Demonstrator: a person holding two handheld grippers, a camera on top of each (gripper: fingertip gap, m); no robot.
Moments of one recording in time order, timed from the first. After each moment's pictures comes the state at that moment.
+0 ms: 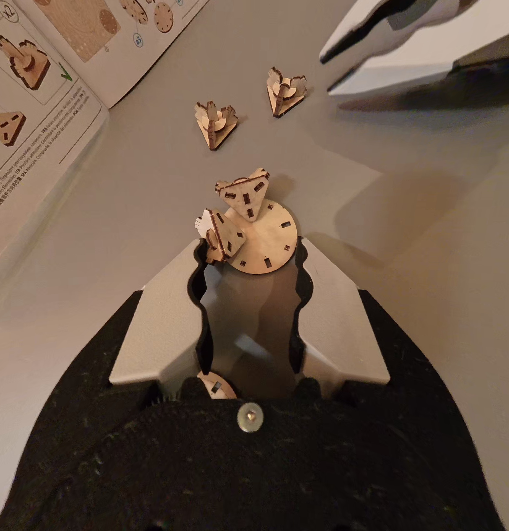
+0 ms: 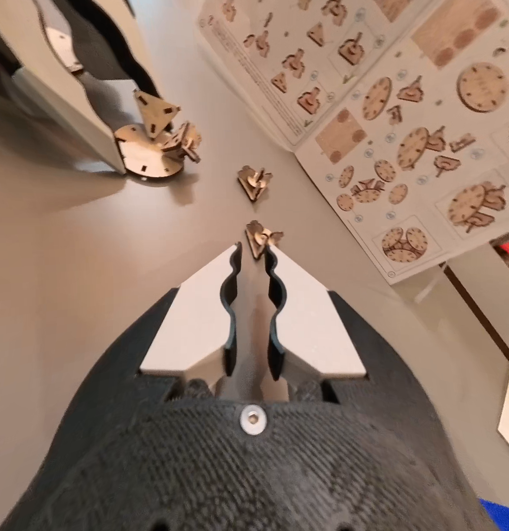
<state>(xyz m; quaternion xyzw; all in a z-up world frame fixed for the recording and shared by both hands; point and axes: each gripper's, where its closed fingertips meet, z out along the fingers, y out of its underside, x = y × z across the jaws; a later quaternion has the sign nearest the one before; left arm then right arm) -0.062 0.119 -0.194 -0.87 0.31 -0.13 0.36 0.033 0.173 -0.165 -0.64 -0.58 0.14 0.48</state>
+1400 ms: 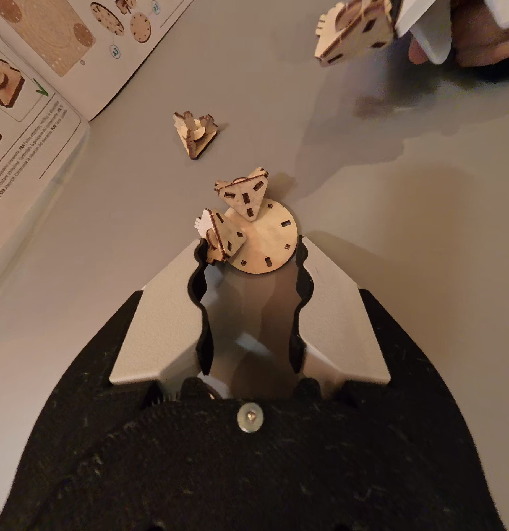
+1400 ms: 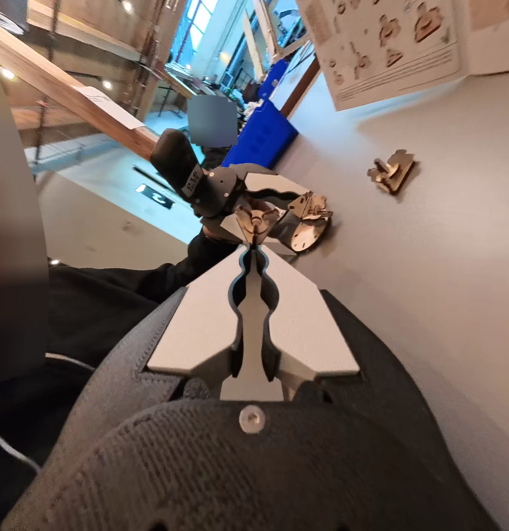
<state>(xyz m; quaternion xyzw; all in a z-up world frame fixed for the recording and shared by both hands) -0.049 0.117 -0.195 -0.86 0.33 -0.12 0.36 0.029 0.126 -0.117 -0.65 -0.31 0.69 0.12</state>
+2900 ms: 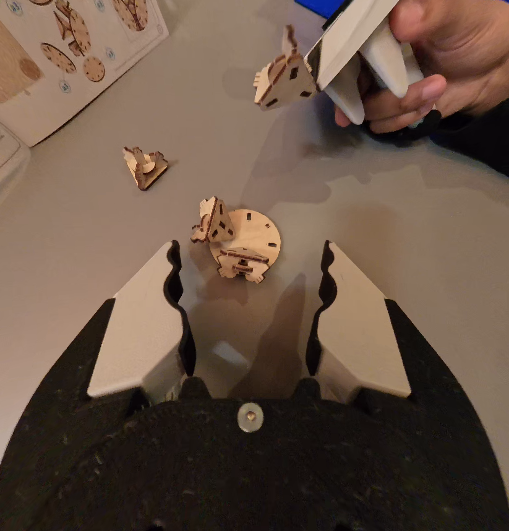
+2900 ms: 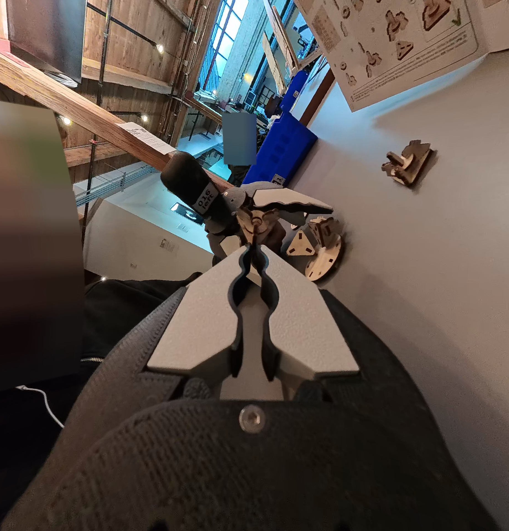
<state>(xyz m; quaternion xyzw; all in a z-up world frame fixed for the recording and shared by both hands) -0.012 0.103 -0.177 -0.84 0.31 -0.22 0.38 0.034 0.127 -0.110 -0.63 -0.27 0.73 0.08</state>
